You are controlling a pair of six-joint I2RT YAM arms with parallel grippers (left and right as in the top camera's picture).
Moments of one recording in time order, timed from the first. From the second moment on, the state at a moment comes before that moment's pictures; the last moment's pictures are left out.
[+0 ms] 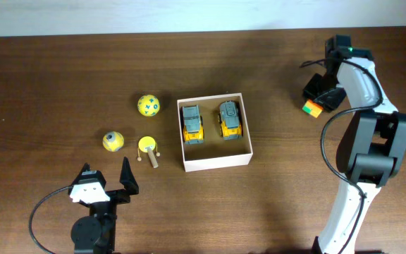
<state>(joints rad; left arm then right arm) -0.02 0.02 0.01 -0.08 -0.08 -0.17 -0.15 2.28 1.91 -1.10 -0.01 0.52</state>
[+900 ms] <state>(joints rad) -0.02 0.02 0.01 -0.08 -0.08 -0.17 0.14 2.27 2.38 -1.41 -0.25 0.12</state>
